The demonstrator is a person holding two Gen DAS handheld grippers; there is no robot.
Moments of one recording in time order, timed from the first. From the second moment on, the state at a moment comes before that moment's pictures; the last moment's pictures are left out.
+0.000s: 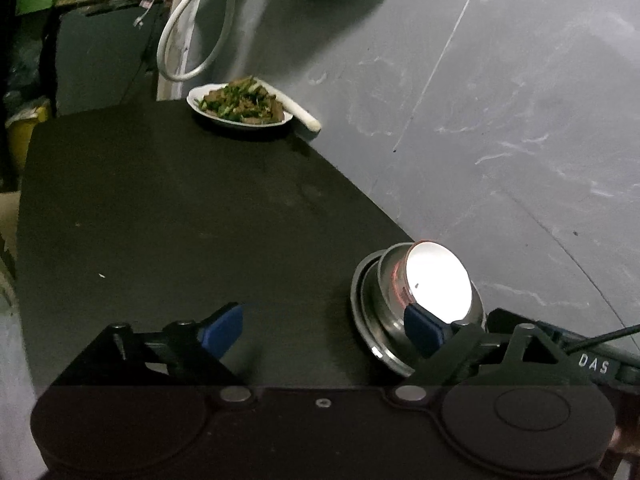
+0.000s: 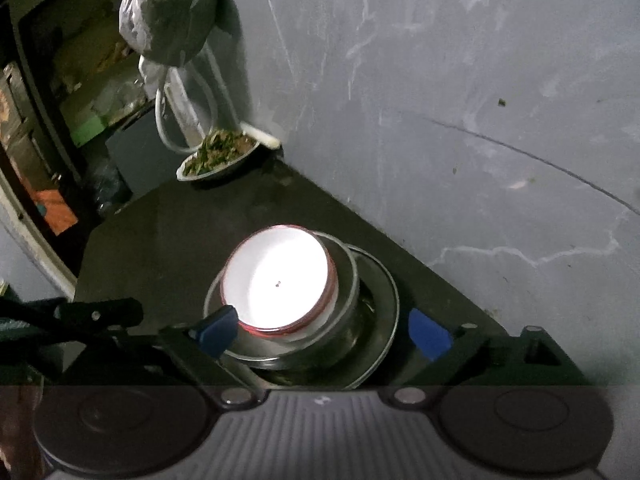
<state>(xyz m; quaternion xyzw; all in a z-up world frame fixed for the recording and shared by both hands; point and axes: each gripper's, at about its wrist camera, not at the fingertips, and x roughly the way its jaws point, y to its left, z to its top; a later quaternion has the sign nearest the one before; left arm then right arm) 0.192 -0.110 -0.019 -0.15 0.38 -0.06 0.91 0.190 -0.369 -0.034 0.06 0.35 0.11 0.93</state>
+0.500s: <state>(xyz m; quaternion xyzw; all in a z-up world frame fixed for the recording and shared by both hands) 0.101 -0.015 0.011 -0.13 0.32 -0.11 0.93 0.087 -0.273 0.006 0.03 0.27 0.05 0.96</state>
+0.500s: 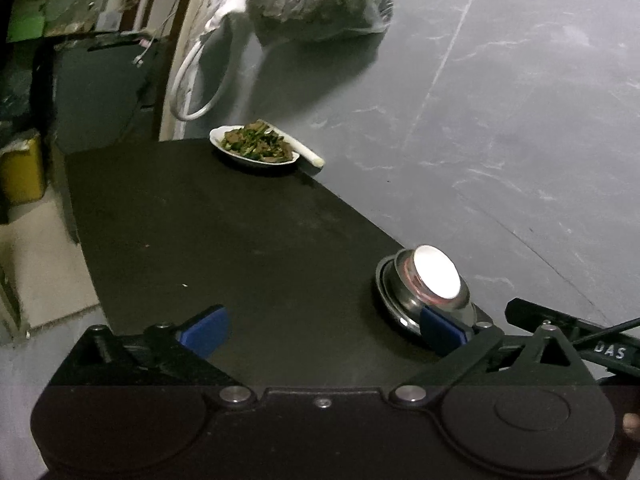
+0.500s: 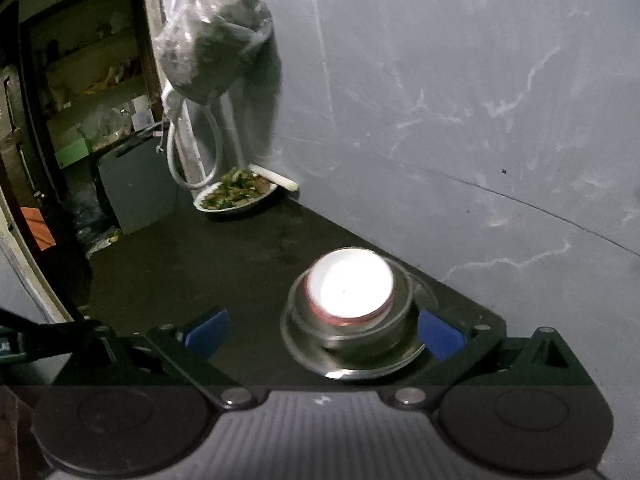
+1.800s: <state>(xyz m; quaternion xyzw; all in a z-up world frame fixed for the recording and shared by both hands) 0.040 0.007 -0.009 -0.05 0.33 -0.14 0.93 -0.042 -0.234 -0.006 0.03 0.27 -0.01 0.96</state>
